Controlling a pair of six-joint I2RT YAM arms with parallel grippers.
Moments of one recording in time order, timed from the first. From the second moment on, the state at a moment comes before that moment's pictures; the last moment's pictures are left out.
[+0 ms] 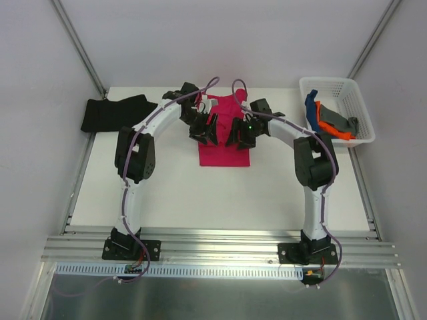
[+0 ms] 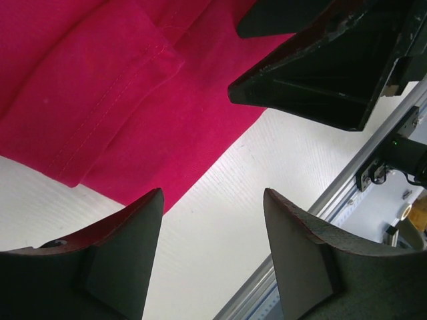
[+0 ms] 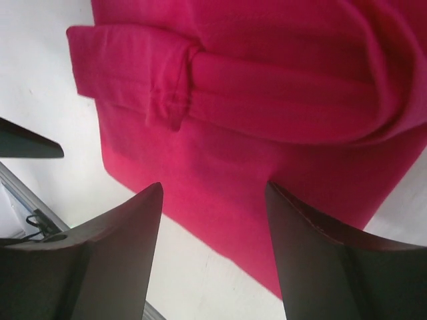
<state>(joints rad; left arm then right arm) -0.38 2.21 1.96 -0.96 0.66 -0.07 0.37 2.11 1.56 -0.46 -0.49 0.41</state>
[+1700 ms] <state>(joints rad) -0.41 2.42 2.08 -0.93 0.59 -0.07 0.29 1.95 1.44 -0.37 -0.54 0.54</state>
